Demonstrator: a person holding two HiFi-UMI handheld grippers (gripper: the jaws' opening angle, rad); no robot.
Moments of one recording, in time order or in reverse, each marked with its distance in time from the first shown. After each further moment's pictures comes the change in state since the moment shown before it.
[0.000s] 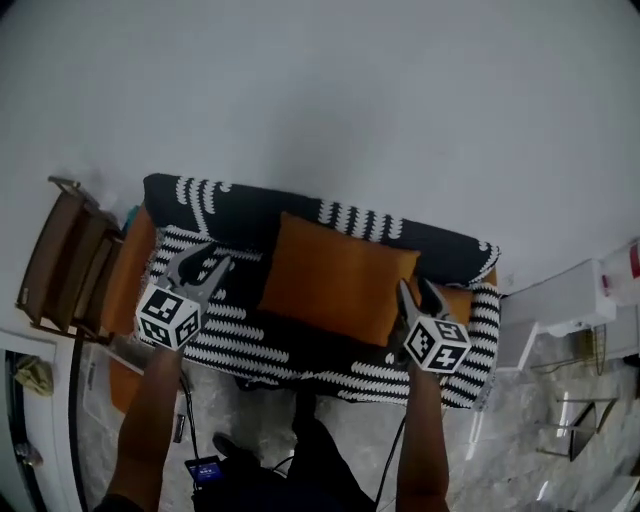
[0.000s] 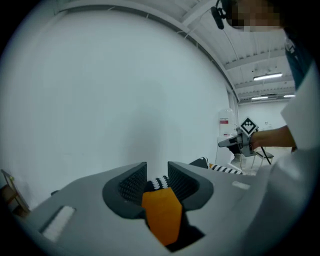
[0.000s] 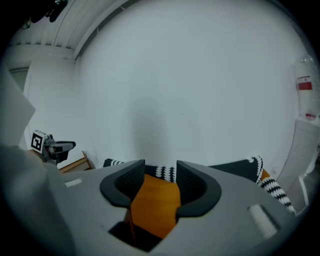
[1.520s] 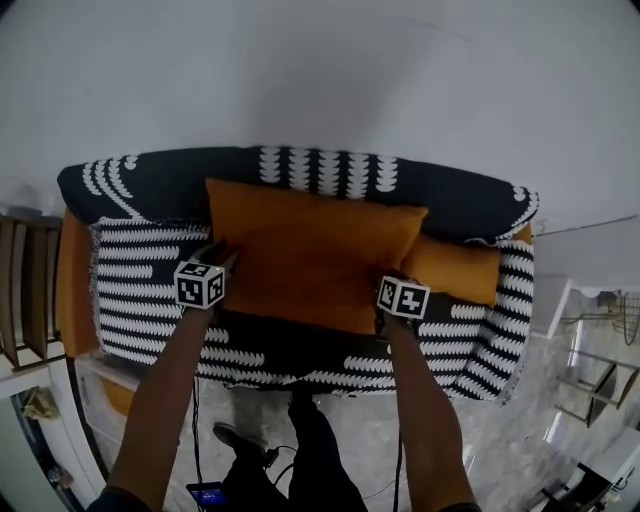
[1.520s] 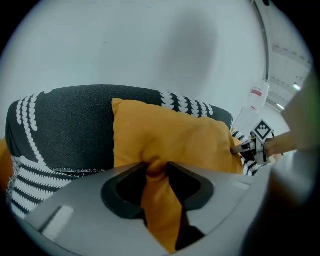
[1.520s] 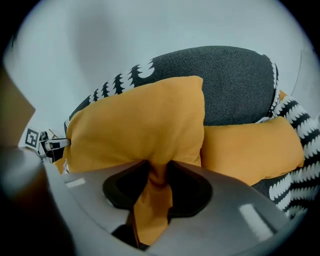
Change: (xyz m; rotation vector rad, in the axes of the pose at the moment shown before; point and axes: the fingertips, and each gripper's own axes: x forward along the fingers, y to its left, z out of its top) left arm 0.311 -0.014 -0.385 -0.287 0.545 0.003; right arm 0.245 -0.226 -0.341 0.234 0.574 -0.146
